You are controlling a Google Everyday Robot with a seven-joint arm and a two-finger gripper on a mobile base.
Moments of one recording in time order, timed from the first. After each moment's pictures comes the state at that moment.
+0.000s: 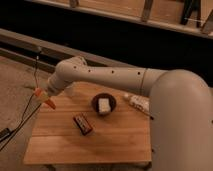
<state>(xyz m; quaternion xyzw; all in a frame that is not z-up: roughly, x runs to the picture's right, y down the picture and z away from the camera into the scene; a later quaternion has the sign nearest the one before) -0.299 0.038 0.705 -0.35 -0.31 0.28 0.84</state>
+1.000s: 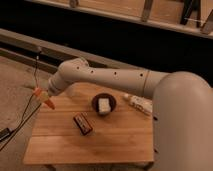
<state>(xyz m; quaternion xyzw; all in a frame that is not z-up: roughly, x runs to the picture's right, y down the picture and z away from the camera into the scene) -0.301 0.033 0.701 -0.34 -0.33 0.27 0.84</state>
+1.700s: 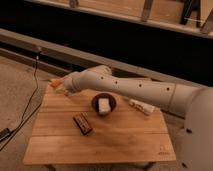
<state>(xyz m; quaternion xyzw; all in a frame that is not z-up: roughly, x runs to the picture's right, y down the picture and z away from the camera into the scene) -0.212 -0.012 0.730 -0.16 -0.42 0.25 0.86</state>
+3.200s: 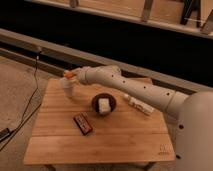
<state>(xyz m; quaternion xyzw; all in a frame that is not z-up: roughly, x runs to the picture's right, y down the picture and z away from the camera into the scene) -0.186 -0.076 0.805 -0.07 -0.43 0.21 0.87</state>
